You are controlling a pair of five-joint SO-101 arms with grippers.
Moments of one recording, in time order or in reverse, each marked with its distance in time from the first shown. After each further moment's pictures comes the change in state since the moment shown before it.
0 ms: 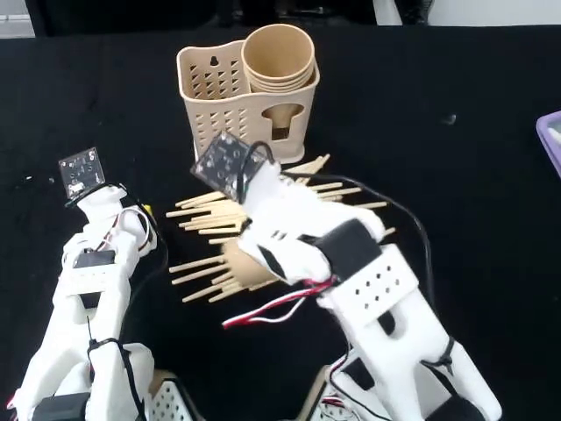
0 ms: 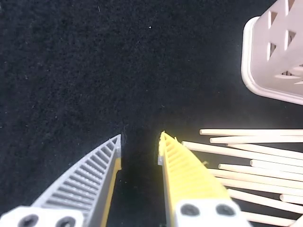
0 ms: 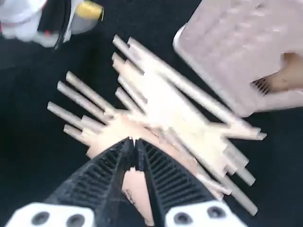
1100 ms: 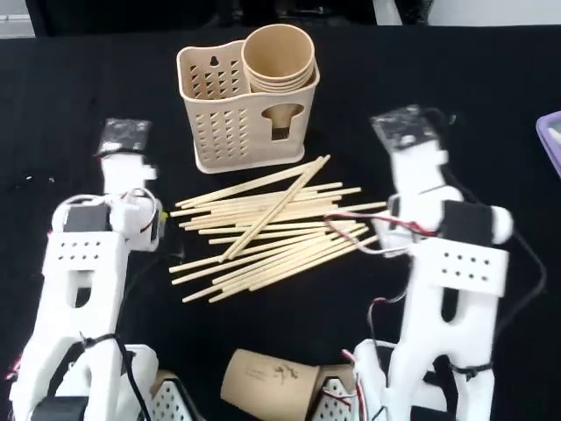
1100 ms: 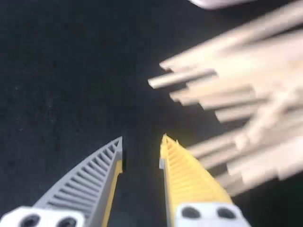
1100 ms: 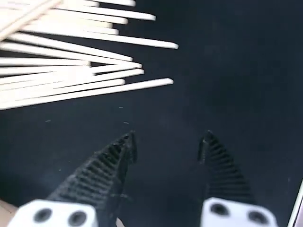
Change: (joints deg) left arm 6.4 -0.4 -28.6 47.5 -22.7; right arm 49.5 -0.2 -1.8 13.1 5.7
